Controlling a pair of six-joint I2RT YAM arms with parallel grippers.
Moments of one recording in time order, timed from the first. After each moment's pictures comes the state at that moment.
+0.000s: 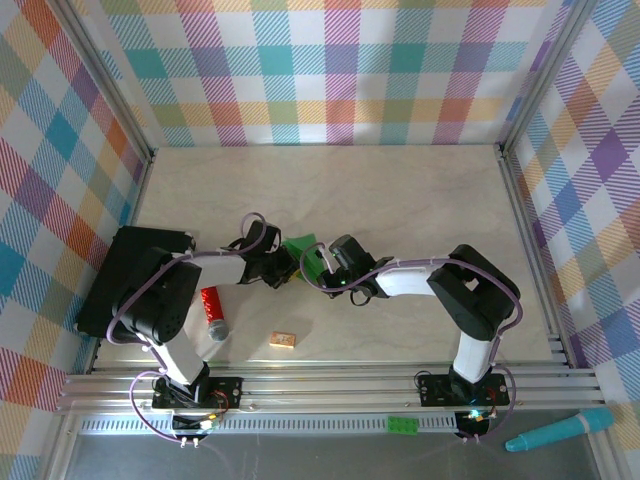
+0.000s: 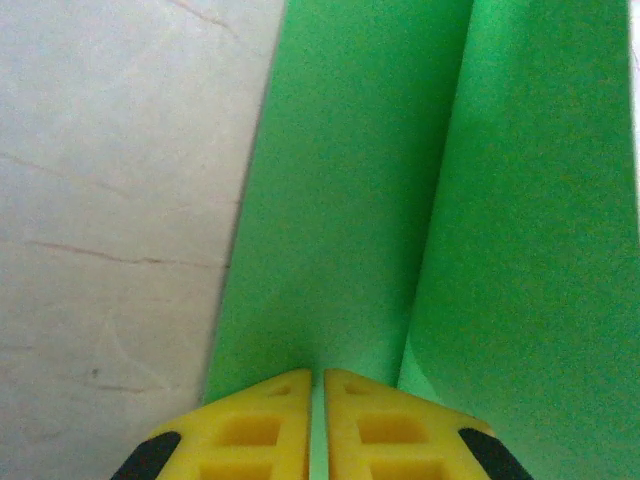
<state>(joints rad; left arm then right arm) -0.46 1.71 0.78 -0.03 0.35 -1.16 0.81 1.79 0.87 0.04 -0.15 0.20</state>
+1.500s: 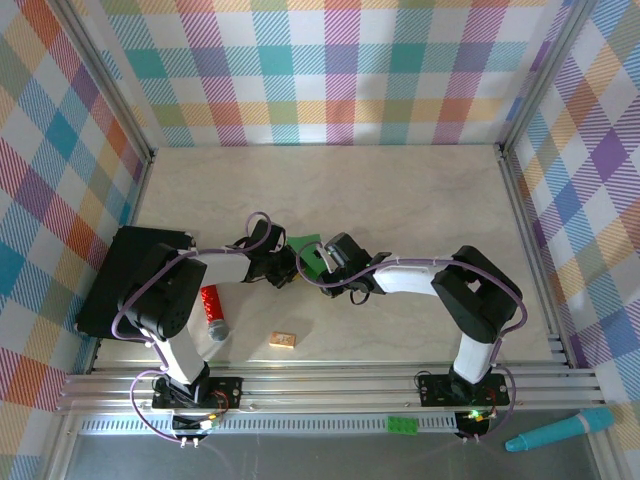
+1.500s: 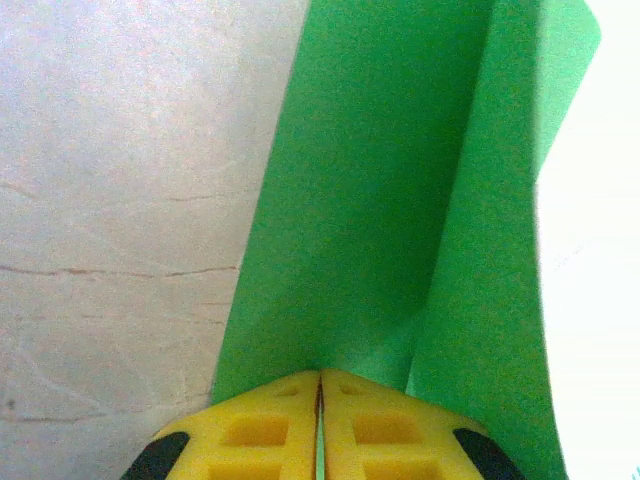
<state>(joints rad) -0.47 1.74 0.81 -0.03 0.36 -1.16 0.83 1.78 0.93 -0.11 -0.10 0.21</state>
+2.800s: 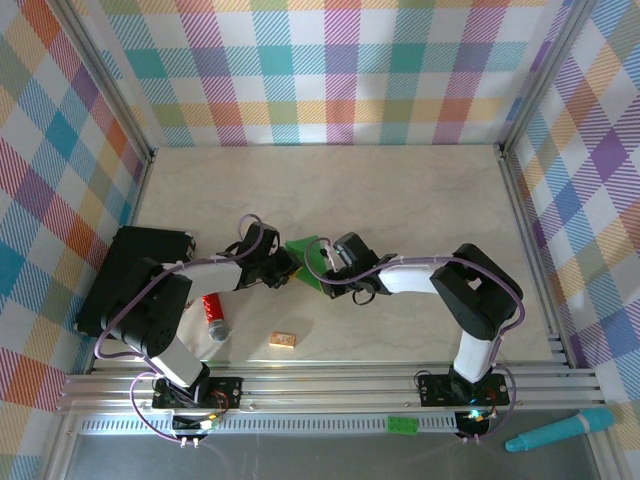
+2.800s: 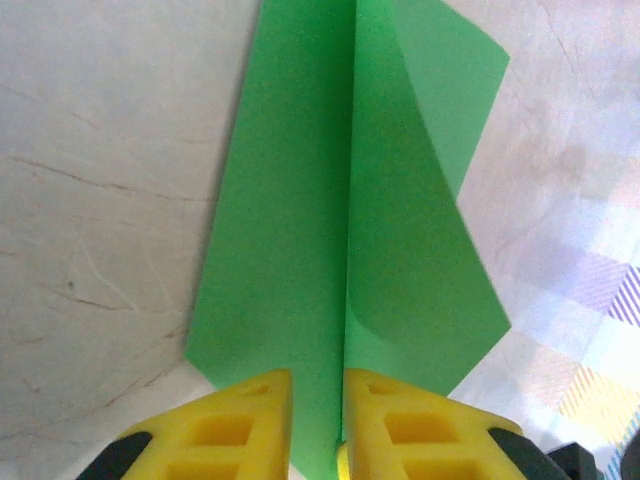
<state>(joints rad) -0.48 1.61 0.72 0.02 0.33 -1.18 0.76 1.79 0.86 0.00 -0.26 0.31</state>
